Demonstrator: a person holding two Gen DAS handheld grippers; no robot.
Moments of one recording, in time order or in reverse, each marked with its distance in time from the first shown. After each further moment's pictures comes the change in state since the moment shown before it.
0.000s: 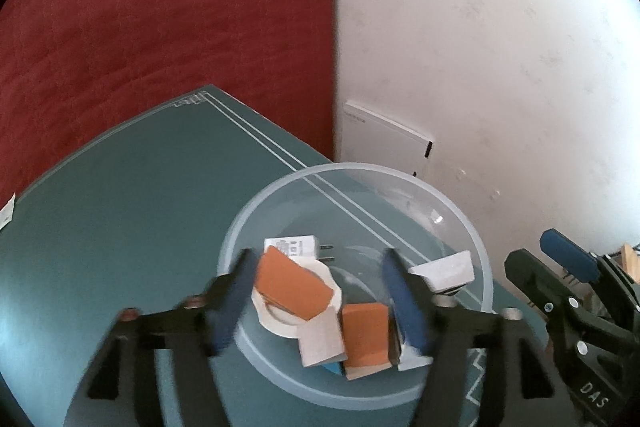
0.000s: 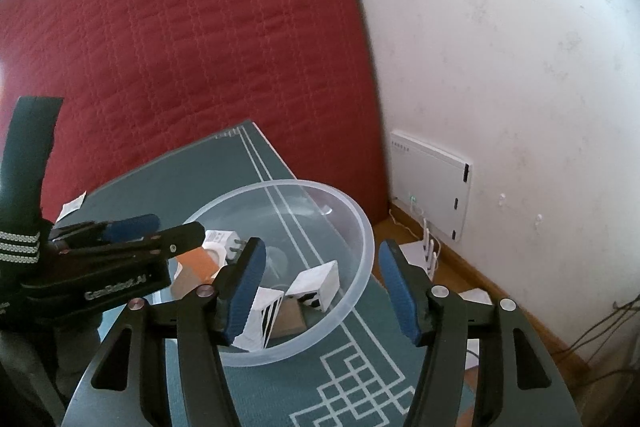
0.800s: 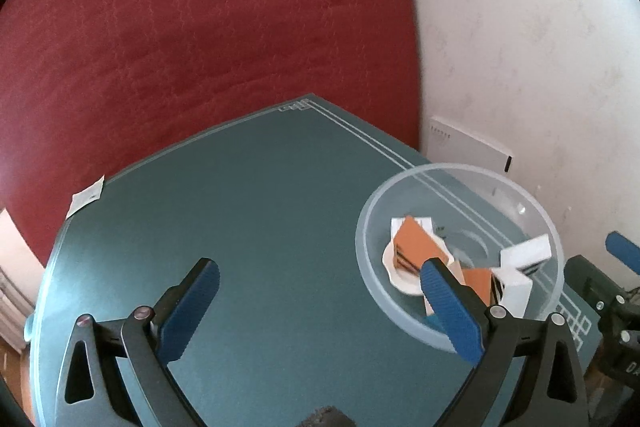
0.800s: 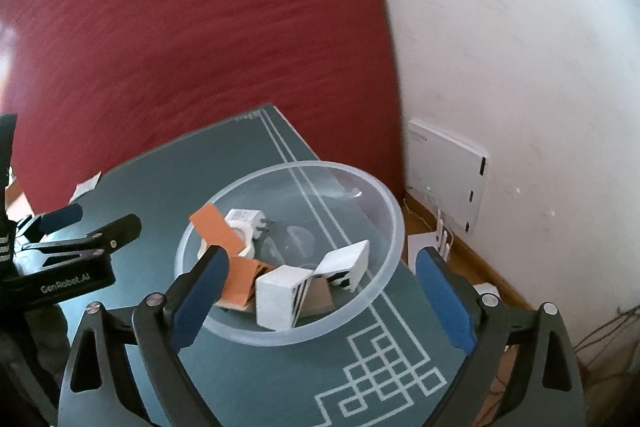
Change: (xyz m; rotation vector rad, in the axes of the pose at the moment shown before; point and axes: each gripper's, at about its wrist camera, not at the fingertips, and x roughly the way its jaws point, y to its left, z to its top) left arm -0.021 0.030 -0.018 -0.053 -0.052 0.305; right arm -0.009 0.016 -0.003 -0.049 0.045 0.046
